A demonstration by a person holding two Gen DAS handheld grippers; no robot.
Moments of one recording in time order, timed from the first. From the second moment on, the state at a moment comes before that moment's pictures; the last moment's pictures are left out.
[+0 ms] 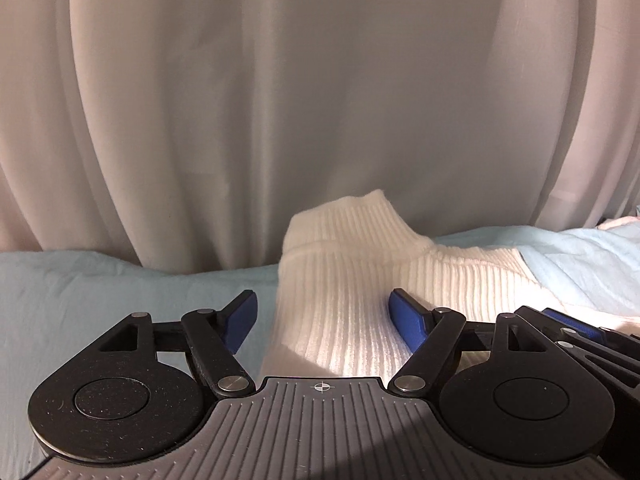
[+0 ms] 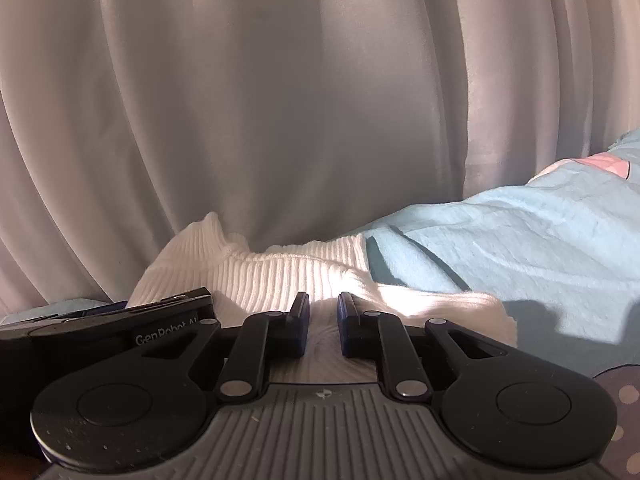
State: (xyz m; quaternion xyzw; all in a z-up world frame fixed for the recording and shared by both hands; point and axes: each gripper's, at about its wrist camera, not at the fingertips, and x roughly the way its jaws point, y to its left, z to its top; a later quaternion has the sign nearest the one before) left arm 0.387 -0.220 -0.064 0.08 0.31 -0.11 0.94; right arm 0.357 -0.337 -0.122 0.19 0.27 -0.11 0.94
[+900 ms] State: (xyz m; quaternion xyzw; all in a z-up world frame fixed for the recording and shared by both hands) left arm 0.366 -0.097 -0.056 -0.20 0.48 -0.27 0.81; right arm 0.244 -0.445 -0.149 0.50 0.33 0.02 0.80
